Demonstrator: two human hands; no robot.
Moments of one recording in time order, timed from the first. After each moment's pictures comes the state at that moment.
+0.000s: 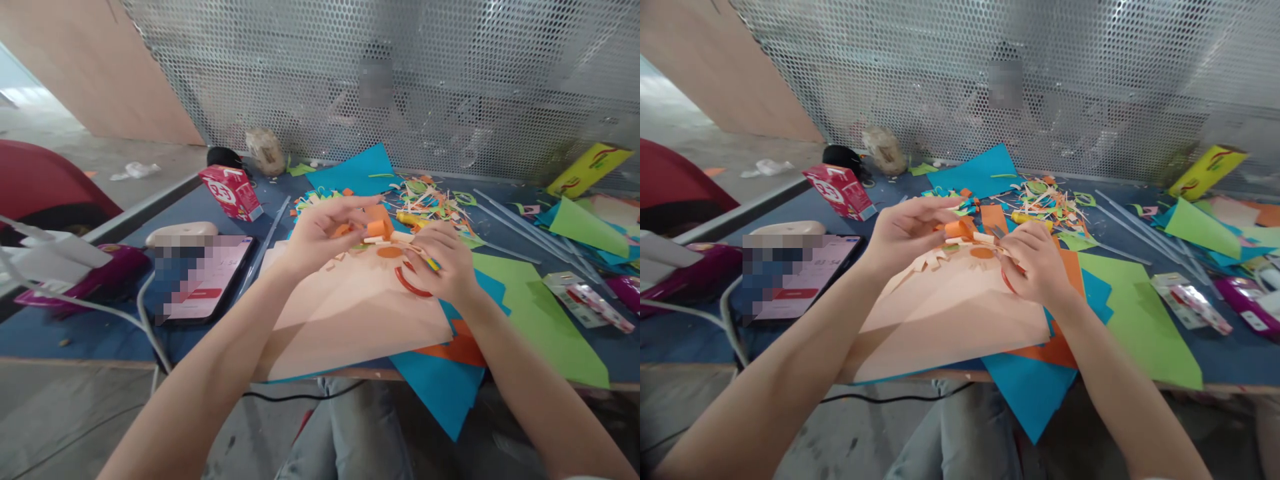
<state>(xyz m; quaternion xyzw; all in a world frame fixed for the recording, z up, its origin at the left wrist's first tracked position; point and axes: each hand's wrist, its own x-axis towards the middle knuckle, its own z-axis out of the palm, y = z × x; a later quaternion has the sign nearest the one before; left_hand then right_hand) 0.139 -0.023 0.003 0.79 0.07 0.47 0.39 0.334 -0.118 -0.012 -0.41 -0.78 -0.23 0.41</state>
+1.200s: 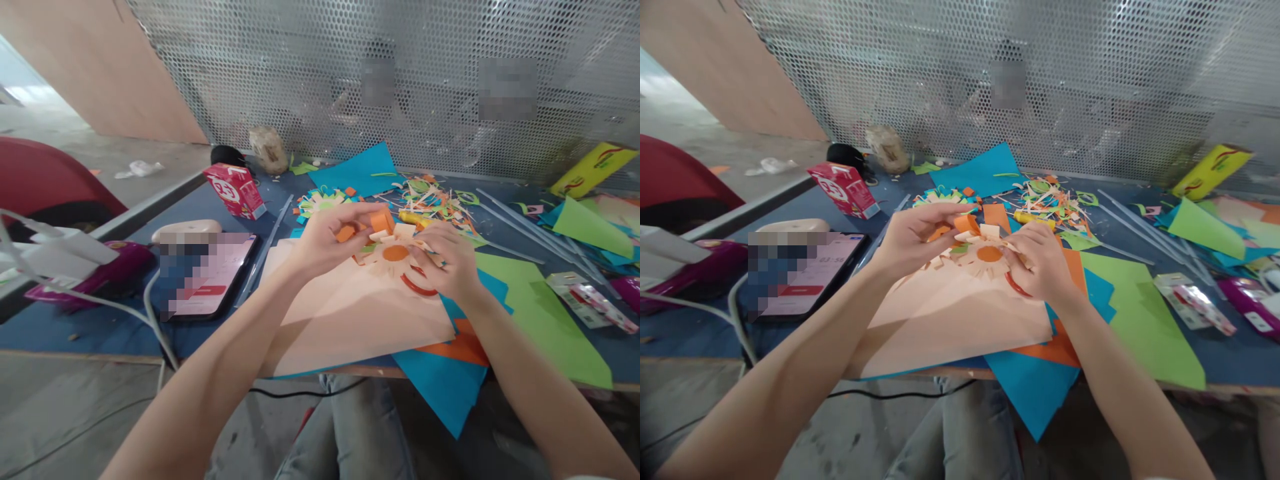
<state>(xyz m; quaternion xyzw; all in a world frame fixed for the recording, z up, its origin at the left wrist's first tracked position) 0.139 -0.029 0.007 0.81 0.16 0.44 0.35 0.333 -0.118 -0.010 -0.43 -0.77 -0.19 0.43</state>
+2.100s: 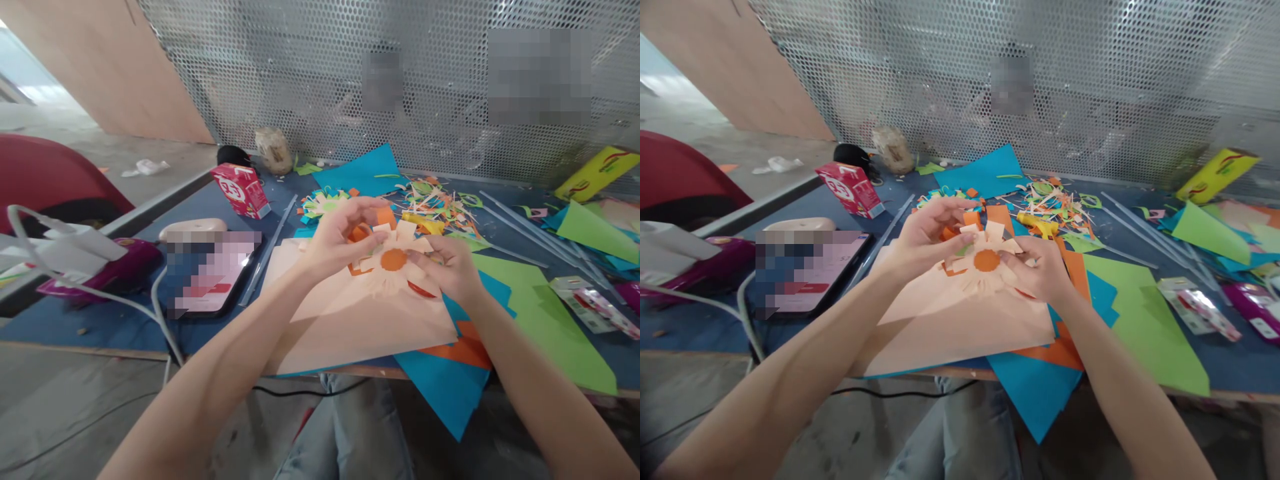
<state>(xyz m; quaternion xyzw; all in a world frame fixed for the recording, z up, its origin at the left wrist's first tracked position) 0.147 -0.031 -0.002 0.75 0.12 0.45 0.48 0.323 -0.122 -0.007 -0.55 -0.69 0.11 0.46</state>
